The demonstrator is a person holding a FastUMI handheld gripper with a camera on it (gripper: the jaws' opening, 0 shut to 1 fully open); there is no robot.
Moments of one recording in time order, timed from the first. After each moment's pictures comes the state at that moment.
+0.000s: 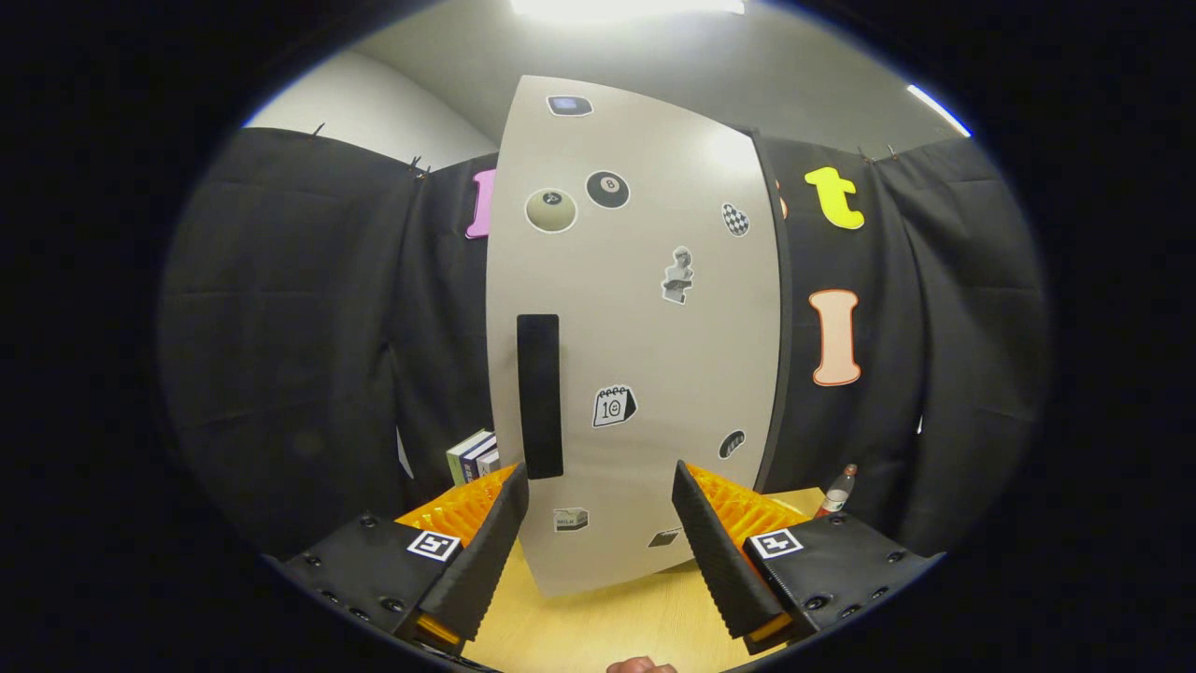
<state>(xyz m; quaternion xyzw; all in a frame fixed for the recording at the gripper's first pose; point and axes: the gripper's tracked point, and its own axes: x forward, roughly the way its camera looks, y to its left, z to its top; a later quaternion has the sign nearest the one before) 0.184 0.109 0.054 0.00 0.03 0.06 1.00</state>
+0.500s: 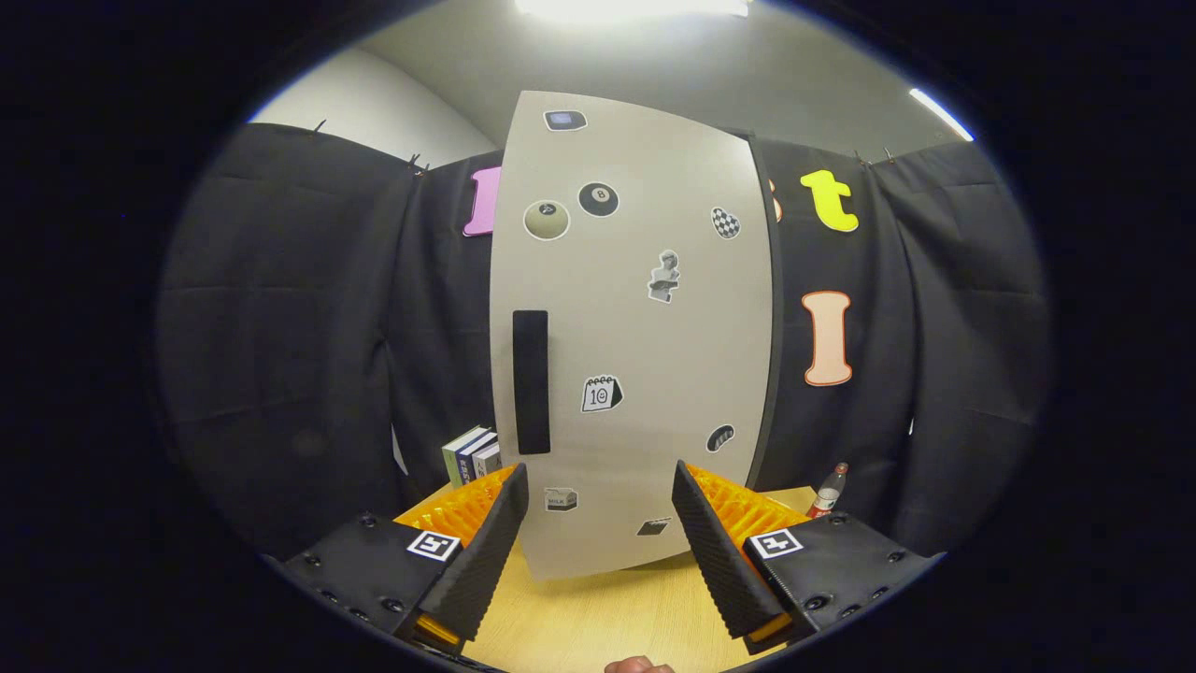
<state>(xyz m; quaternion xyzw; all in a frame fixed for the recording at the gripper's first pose) 0.176 0.109 0.053 -0.01 0.03 0.06 1.00</state>
